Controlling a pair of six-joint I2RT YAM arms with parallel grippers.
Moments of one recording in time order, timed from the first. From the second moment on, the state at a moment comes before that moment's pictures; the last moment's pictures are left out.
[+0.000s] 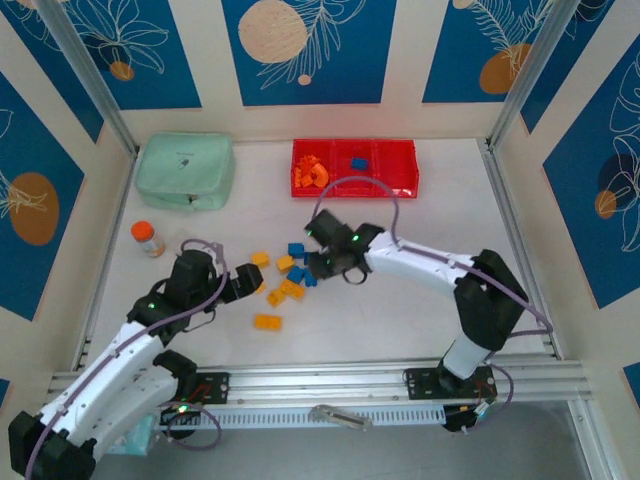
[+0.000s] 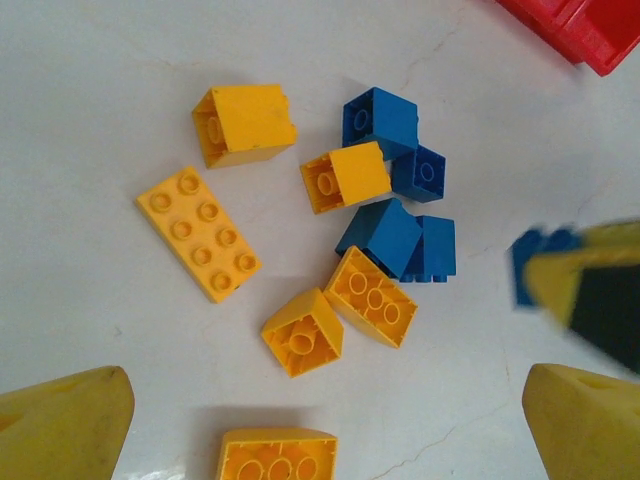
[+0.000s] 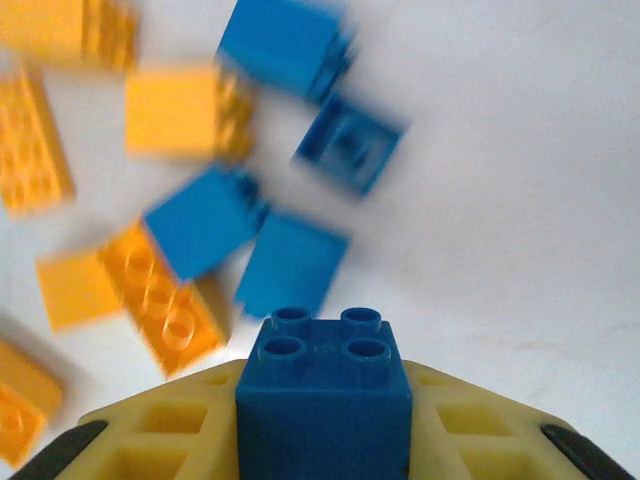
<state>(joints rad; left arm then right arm) -0.47 0.73 0.54 -0.55 0.14 -0.78 0.82 1.64 1.20 -0.66 0.06 0.43</state>
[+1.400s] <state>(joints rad) -0.45 1.05 0.74 -0.31 0.23 -0.71 0.52 1.87 1.55 -0.60 0.02 0.34</state>
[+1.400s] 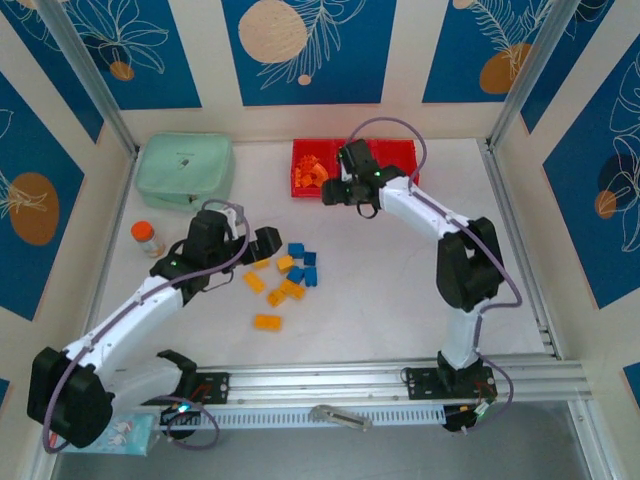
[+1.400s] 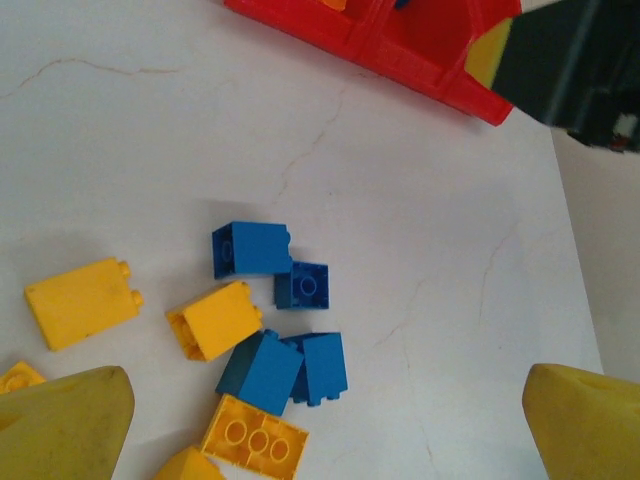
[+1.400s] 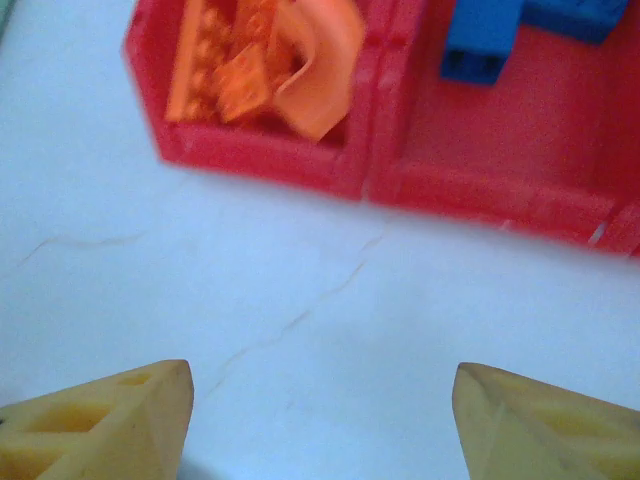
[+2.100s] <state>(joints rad) -0.45 0.77 0.56 -0.47 0.20 -0.73 0.85 1.78 1.18 -0.59 0.06 0.67</state>
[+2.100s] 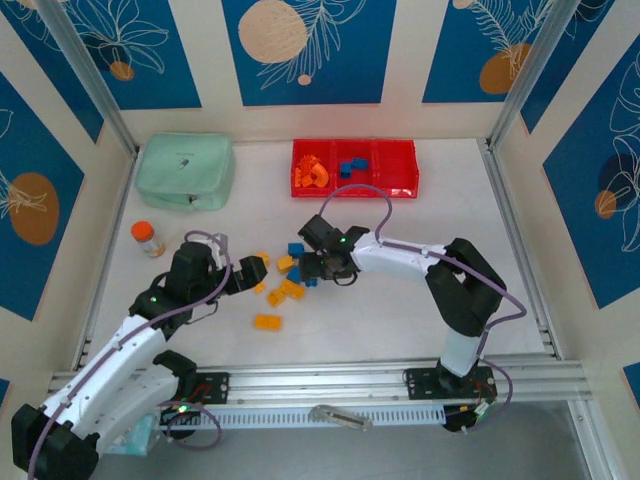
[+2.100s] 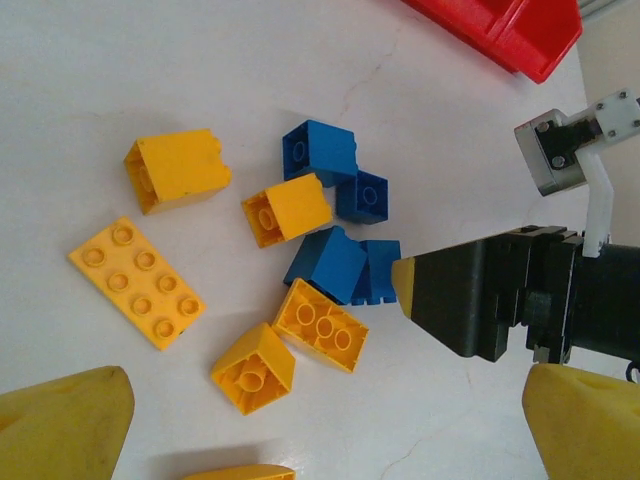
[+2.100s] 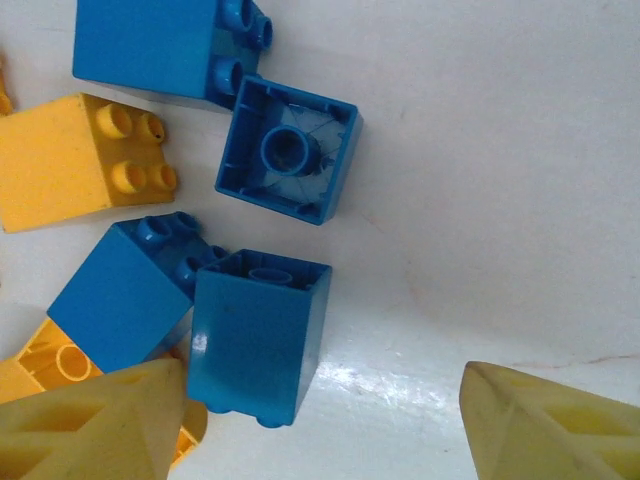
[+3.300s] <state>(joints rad) -0.45 0.91 0.62 -0.45 0.24 -0.73 0.68 1.74 1.26 -0.59 0.05 0.49</state>
